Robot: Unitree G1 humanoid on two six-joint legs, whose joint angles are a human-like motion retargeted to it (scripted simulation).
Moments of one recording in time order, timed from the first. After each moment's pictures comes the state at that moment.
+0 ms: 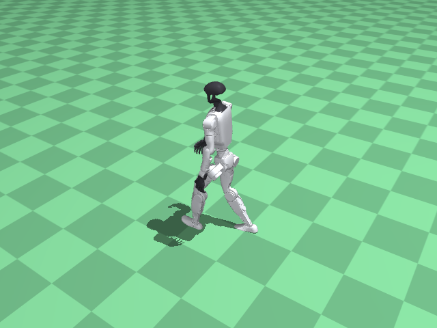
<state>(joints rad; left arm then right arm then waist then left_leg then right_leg) 0.03 0.25 -0.22 1.26 0.03 -0.07 -0.05 -0.30 -0.26 0.39 1.06 -0.13 -0.09 0.08 0.11 -0.07 -0.10 -0.68 -0.05 0.03 0.31 -0.09 -0.06 -0.17 0.07 0.10 0.60 -0.50 -0.01</state>
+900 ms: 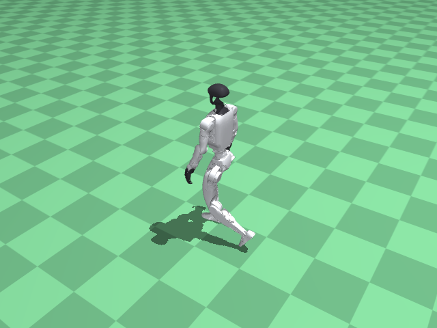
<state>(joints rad) -0.07 0.25 -0.34 1.18 0.12 -0.08 -0.13 -0.01 -0.27 0.22 1.20 0.00 -0.03 0.13 -0.11 0.08 -0.13 -0.14 0.06 -0.03 1.08 -0.11 -0.07 -0.61 0.12 -0.12 0.68 -0.14 0.00</state>
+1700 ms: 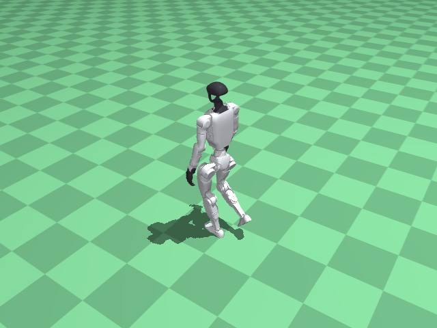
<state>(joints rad) 0.03 0.25 -0.16 1.24 0.04 -0.03 -0.09 -0.16 -0.24 0.24 1.22 0.00 -0.04 0.15 -0.05 -0.20 -0.16 -0.28 -0.30 0.08 0.25 -0.23 0.13 -0.50 -0.29 -0.03 1.40 -0.17 0.06</state>
